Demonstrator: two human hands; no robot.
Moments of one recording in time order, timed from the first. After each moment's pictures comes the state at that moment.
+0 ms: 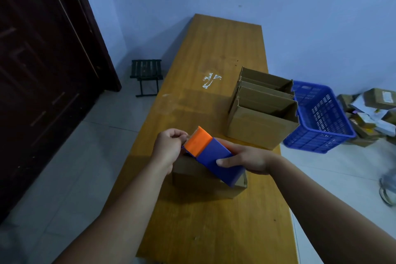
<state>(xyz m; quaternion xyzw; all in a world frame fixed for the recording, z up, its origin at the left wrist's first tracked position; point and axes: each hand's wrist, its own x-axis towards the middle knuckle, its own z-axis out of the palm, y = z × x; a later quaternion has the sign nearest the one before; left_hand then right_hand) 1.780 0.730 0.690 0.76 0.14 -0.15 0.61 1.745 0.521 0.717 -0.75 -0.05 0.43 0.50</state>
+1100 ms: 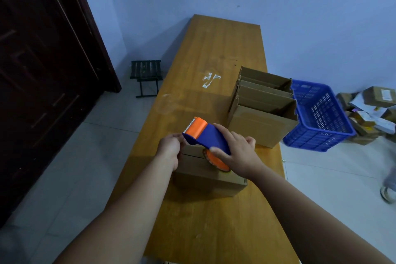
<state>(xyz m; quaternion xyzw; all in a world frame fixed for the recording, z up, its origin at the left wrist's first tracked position) 1.794 0.719 0.667 0.65 0.29 -0.21 0.67 1.730 0.545 0.693 -0.97 -0.02 0.06 0.25</state>
